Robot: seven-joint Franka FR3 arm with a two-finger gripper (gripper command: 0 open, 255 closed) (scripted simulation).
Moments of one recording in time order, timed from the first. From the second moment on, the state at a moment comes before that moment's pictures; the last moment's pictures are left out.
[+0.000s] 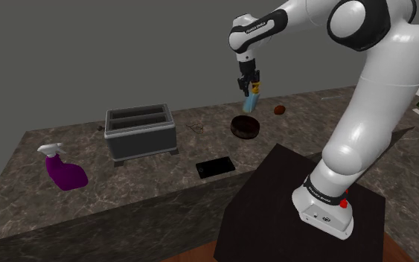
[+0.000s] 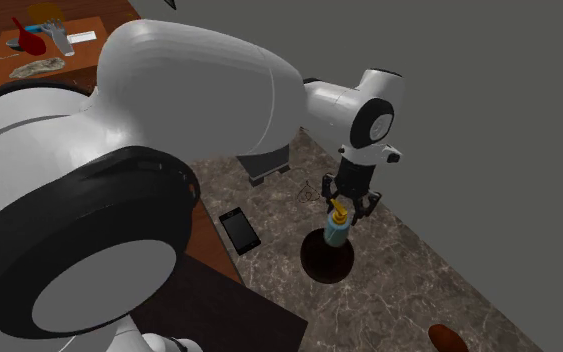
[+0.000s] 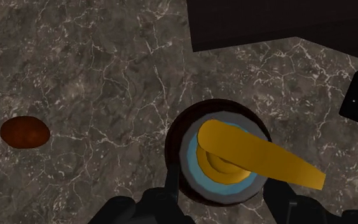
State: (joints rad) arm -0.28 0.18 -0.11 -1.90 -0.16 1.77 -0.17
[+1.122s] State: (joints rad) arm -0.28 0.27 -0.11 -1.99 -0.15 1.95 -0.15
